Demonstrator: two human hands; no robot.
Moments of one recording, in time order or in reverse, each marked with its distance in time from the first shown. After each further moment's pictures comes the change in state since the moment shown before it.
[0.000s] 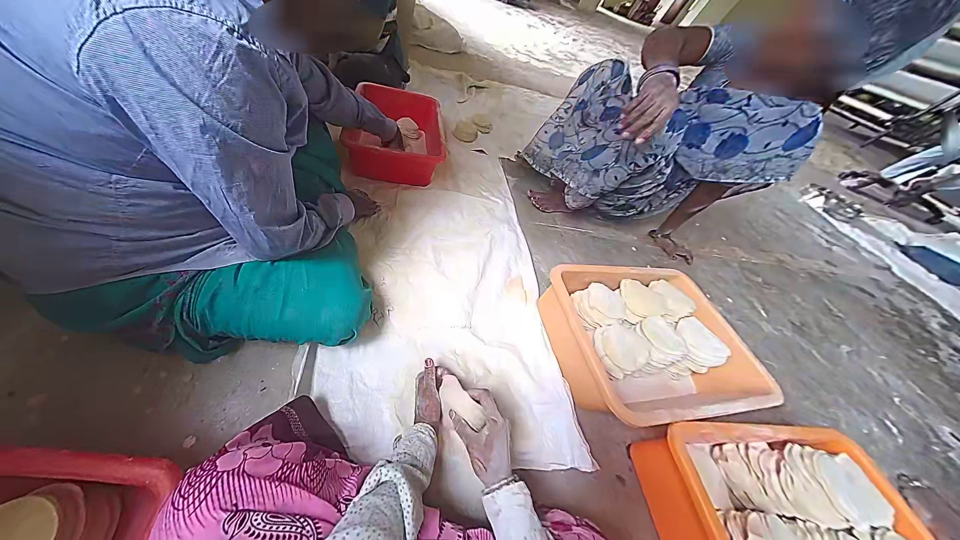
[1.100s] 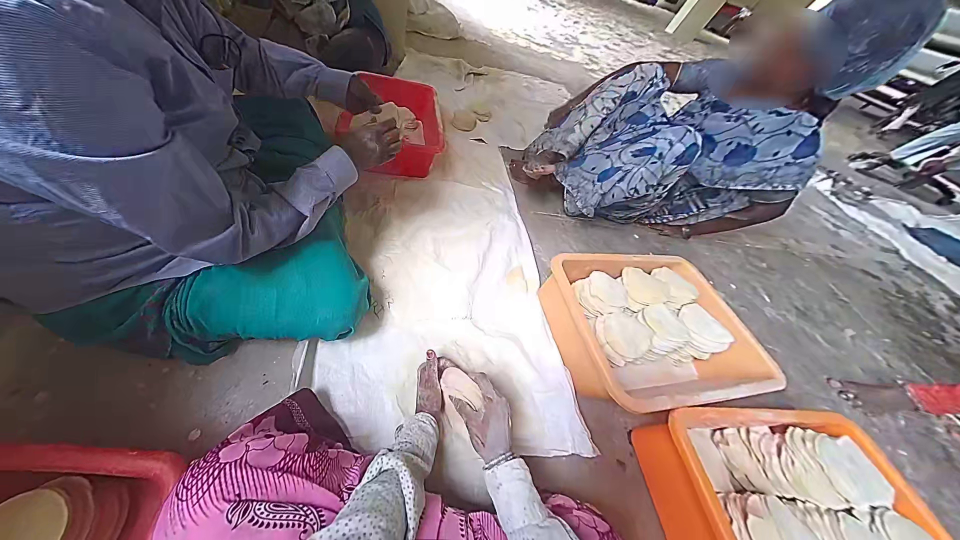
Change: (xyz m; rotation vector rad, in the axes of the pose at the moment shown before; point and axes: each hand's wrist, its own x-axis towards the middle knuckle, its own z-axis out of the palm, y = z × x) left_hand -0.004 0.007 0.000 0.061 -0.017 -0.028; right_hand 0.007 -0.013 -0.010 -0.031 -0.042 0.026
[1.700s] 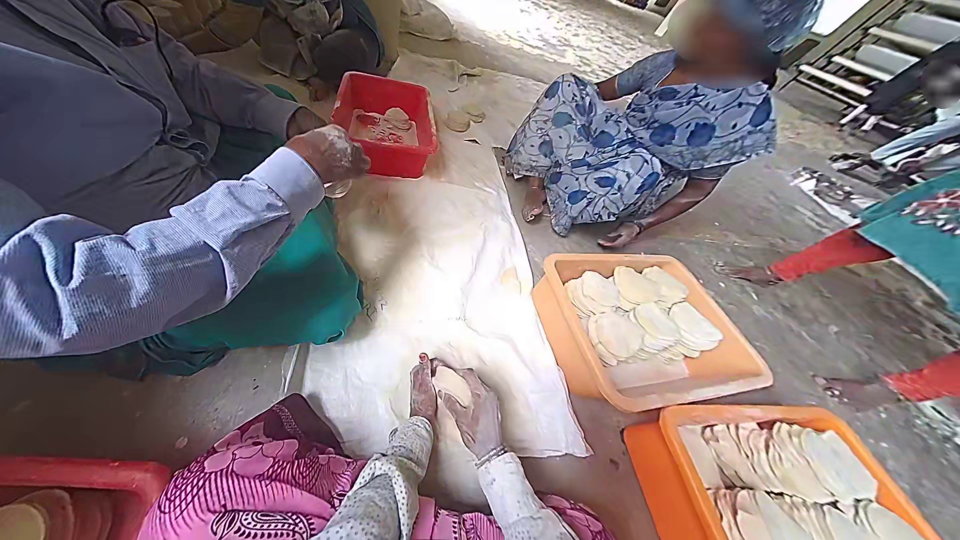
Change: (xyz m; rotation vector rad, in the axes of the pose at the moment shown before) left_hand -0.001 -0.002 0.002 0.040 0.045 0.030; right_hand 0.010 -0.010 -0.003 -0.004 -0.090 -0.027
